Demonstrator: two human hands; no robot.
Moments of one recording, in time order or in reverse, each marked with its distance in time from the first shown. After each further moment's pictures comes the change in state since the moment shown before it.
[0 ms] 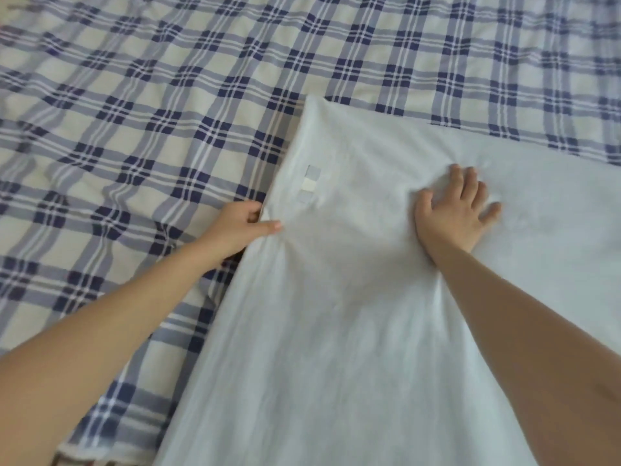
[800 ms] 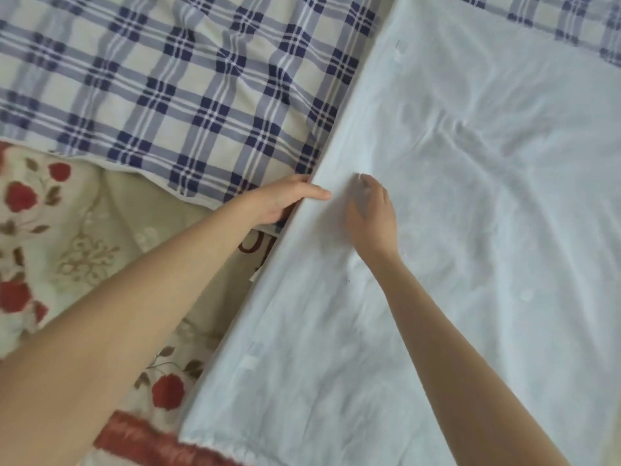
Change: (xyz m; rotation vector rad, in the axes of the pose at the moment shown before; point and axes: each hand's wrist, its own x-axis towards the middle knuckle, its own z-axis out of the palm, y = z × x) left_hand -0.196 -0.096 -0.003 -0.349 -0.353 -0.292; right_hand -0.335 -0.067 -0.047 0.511 -0.454 -0.193
